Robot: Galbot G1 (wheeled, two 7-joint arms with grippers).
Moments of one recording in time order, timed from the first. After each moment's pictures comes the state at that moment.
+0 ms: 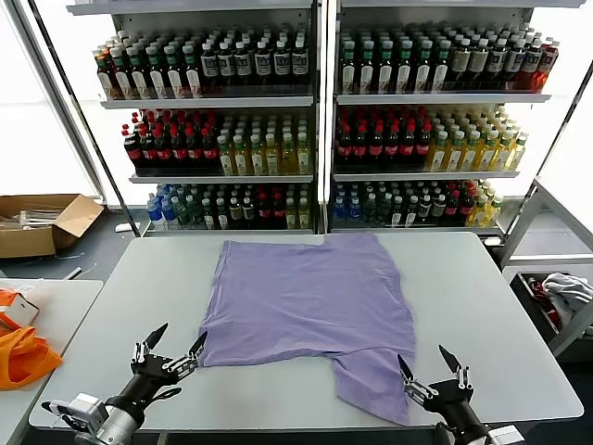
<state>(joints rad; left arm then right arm) 1.62 -1.21 -0.66 -2.13 -0.41 0.34 0.21 -1.82 1.28 0.60 2.21 0.22 -0.26 -0.08</state>
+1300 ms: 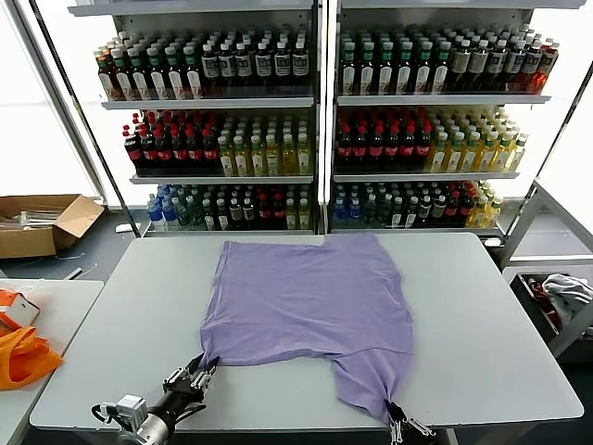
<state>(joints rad) 1.55 -1.24 -0.58 -1.94 -0.43 0.36 0.19 -1.89 1.29 0.47 2.17 0.18 -0.24 -0.04</state>
